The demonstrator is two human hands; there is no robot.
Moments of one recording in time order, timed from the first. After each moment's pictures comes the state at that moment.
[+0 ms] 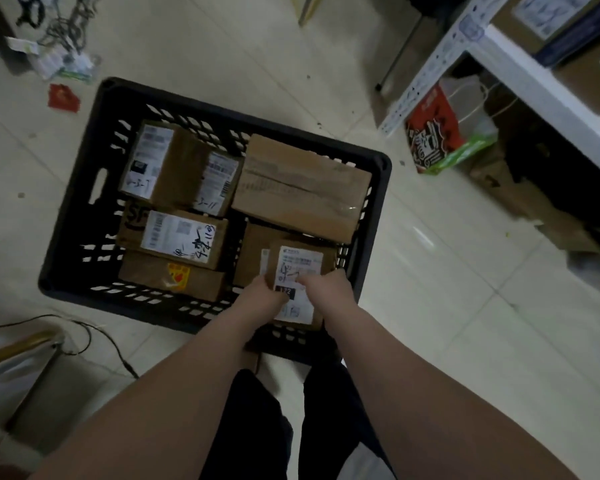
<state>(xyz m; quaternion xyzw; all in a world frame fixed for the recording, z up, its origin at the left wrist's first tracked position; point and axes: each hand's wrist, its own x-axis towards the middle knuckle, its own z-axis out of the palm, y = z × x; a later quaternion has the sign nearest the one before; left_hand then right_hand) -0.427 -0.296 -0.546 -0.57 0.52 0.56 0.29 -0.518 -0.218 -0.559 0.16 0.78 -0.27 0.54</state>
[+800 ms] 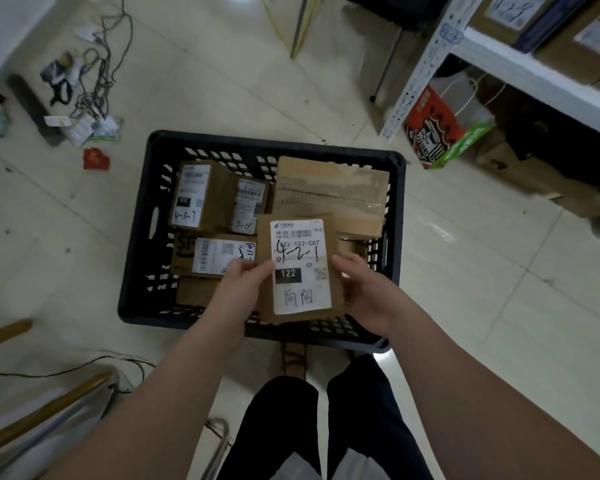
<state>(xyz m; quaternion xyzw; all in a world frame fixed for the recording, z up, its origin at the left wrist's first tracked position) -0.368 -0.360 -0.472 -0.61 0.45 0.64 0.09 -0.494 -0.207 -0.512 0.17 0.52 -0.55 0.63</state>
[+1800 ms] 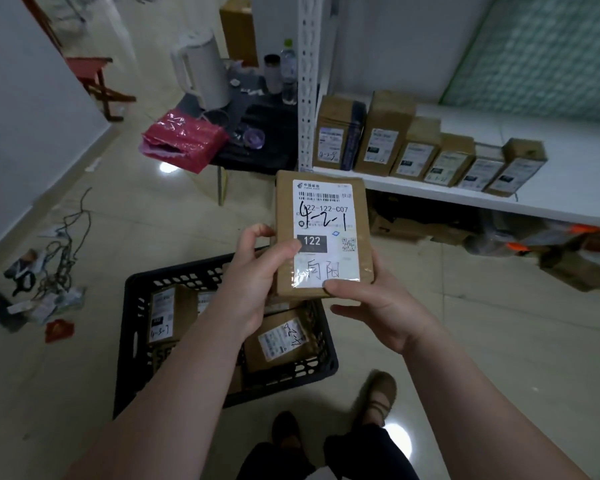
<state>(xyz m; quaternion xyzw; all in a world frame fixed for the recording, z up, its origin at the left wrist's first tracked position) -0.427 -0.286 -0.245 -0.25 0.59 0.77 0.02 -0.476 -0.108 -0.268 -0.01 0.61 -0.70 0.37</state>
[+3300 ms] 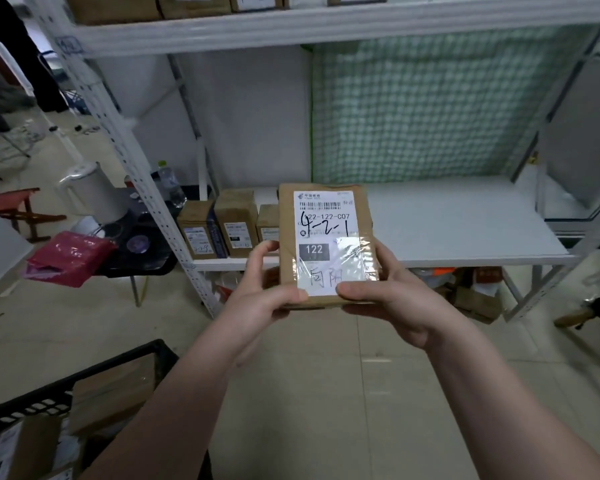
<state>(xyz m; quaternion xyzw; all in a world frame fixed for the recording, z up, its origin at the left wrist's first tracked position) -0.570 0.068 -0.163 -0.07 0.68 0.73 0.06 -0.610 0.270 -0.166 -0.04 0.63 -0.74 0.24</state>
